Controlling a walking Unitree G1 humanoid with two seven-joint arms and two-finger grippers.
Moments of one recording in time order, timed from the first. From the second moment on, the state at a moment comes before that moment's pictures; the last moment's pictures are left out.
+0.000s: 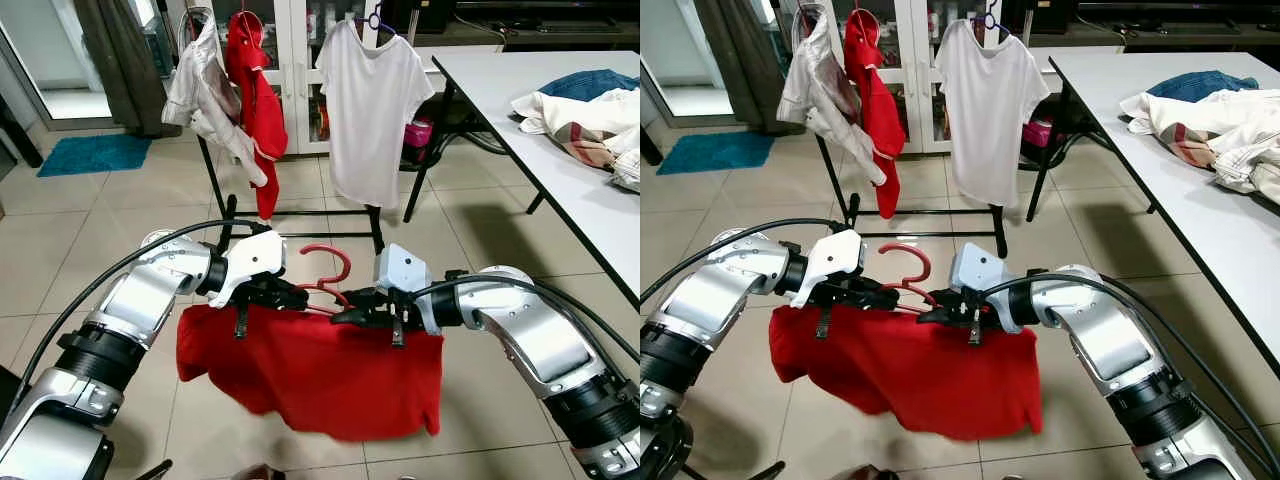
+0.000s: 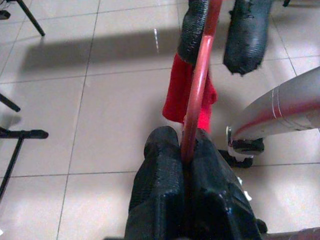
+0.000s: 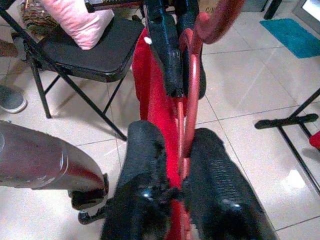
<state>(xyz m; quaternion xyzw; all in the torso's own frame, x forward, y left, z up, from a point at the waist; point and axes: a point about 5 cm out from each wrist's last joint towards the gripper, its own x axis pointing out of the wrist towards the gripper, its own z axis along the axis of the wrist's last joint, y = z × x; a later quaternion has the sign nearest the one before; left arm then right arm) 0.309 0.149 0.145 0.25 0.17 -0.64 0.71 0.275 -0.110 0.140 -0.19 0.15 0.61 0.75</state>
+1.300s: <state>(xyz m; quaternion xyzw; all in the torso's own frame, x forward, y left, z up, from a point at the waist) 0.292 0.161 0.178 0.11 0.04 -0.61 0.78 0.267 -0.121 0.121 -0.14 0.19 0.57 0.79</state>
